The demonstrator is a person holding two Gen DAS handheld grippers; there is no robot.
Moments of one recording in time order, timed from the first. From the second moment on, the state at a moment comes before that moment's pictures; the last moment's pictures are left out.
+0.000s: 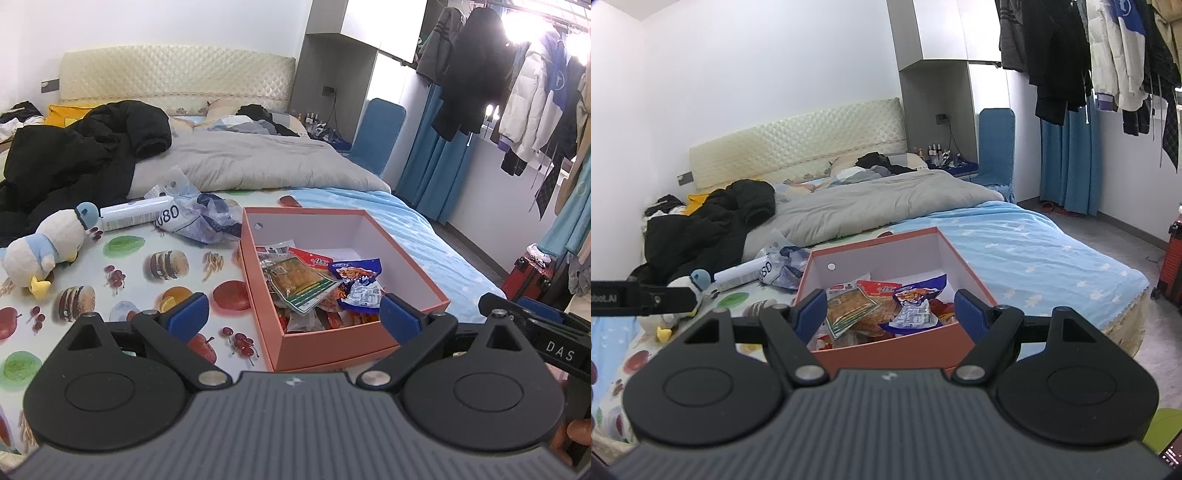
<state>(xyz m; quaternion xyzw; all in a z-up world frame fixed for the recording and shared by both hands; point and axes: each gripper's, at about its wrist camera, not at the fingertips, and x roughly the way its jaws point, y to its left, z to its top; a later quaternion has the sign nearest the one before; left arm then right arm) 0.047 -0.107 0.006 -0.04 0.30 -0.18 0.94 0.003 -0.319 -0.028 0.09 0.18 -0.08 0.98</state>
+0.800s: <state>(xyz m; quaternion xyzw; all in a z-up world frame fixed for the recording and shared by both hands) 0.045 -0.105 0.004 -0.03 0.31 -0.17 0.94 0.002 -0.318 -0.023 0.10 0.17 -0.07 0.98</state>
